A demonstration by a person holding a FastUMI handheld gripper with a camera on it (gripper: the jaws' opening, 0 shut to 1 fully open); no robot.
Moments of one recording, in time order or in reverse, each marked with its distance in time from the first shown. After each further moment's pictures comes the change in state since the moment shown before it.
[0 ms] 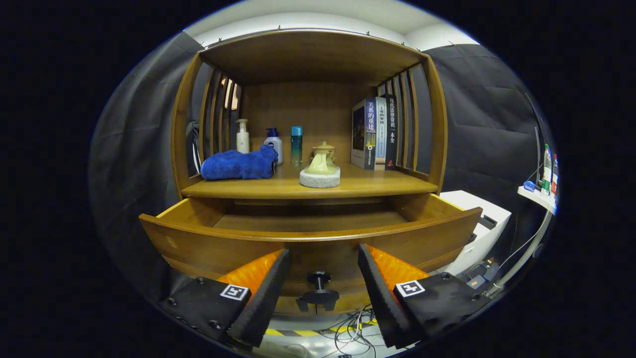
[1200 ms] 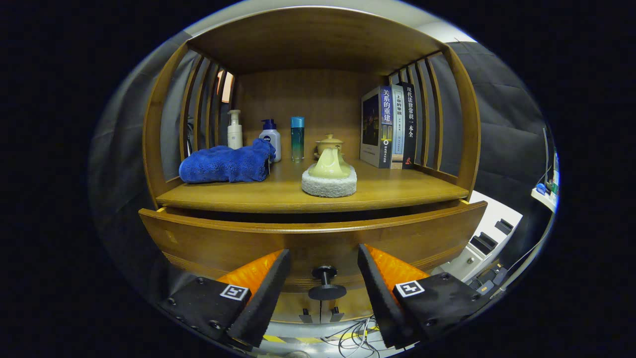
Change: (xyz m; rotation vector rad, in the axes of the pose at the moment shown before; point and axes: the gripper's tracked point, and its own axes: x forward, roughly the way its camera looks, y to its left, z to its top) arm 0.080 0.008 0.009 0.007 0.032 0.011
